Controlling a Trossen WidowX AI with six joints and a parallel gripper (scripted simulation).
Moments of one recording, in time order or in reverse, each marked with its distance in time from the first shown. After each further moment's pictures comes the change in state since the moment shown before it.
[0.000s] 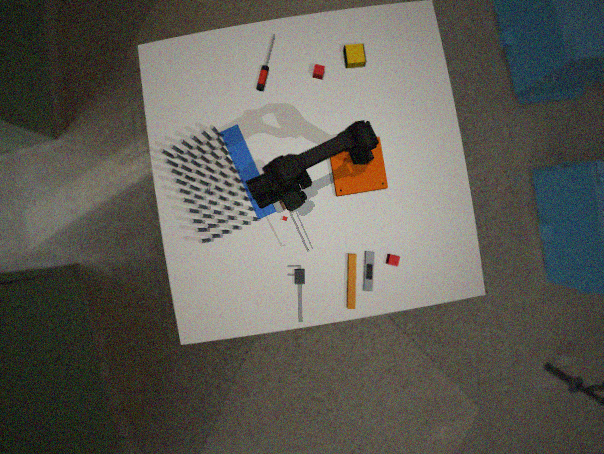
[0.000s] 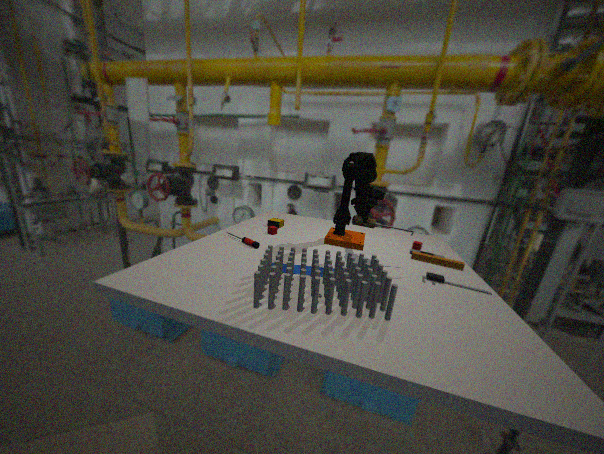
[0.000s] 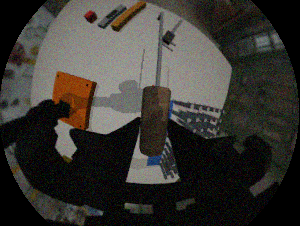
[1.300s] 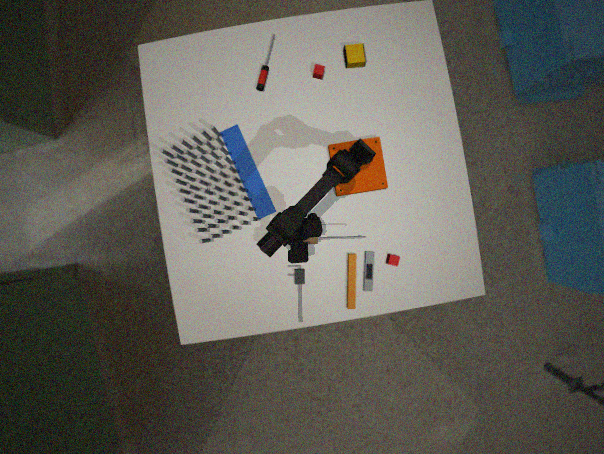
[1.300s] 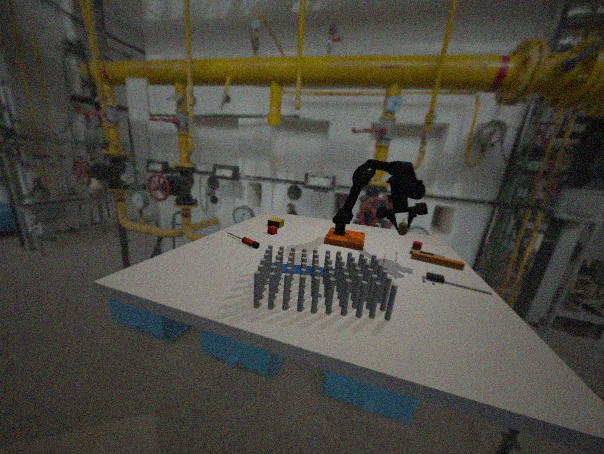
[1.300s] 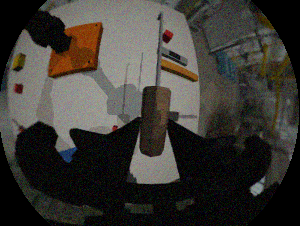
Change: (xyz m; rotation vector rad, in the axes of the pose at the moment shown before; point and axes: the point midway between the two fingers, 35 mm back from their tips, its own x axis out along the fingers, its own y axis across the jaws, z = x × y) arm 0.042 -0.003 0.156 -1.132 -0.346 0.130
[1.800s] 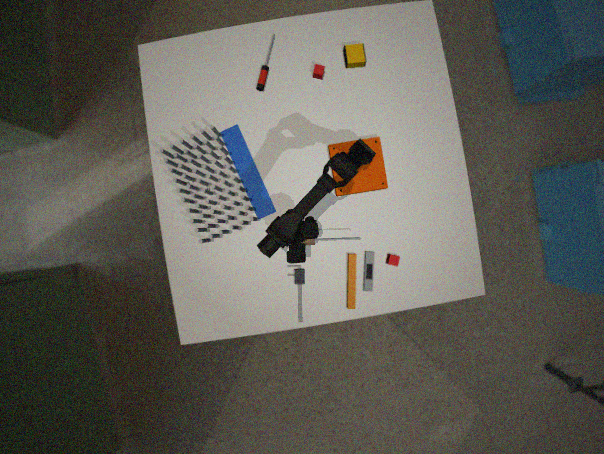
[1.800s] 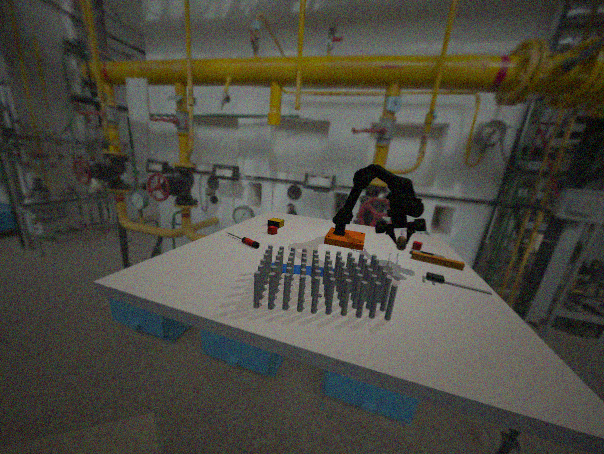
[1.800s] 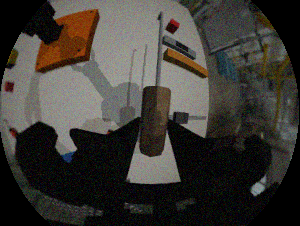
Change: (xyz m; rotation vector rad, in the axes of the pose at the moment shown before) arm 0.056 0.009 -0.024 0.003 -0.007 0.006
